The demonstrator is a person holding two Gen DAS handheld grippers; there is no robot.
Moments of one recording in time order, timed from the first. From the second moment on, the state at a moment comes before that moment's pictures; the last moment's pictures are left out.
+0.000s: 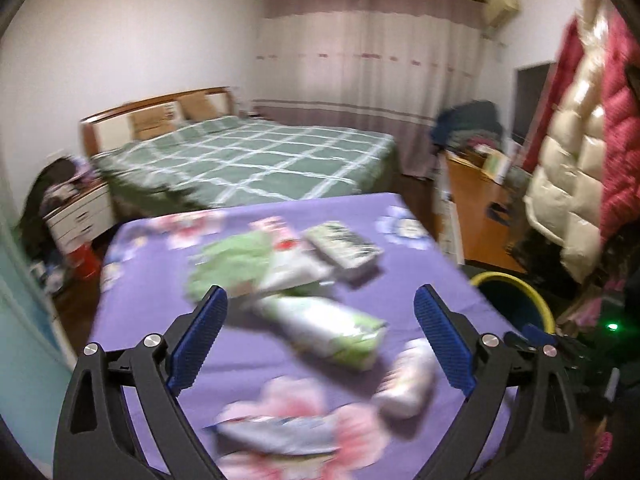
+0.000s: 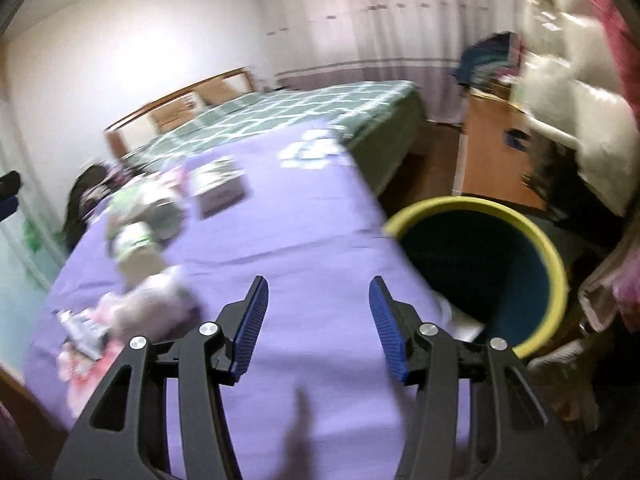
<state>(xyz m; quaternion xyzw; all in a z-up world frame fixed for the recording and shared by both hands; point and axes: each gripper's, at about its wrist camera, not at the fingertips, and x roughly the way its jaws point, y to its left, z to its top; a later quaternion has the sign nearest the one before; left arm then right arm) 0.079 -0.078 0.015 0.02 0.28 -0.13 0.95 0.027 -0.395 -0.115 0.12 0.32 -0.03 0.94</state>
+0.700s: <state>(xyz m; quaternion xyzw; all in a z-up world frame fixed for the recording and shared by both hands) 0.035 0.070 0.008 -0.03 0.25 0.01 0.97 0.063 -0.153 -0.123 -0.03 0.36 0.26 0.89</state>
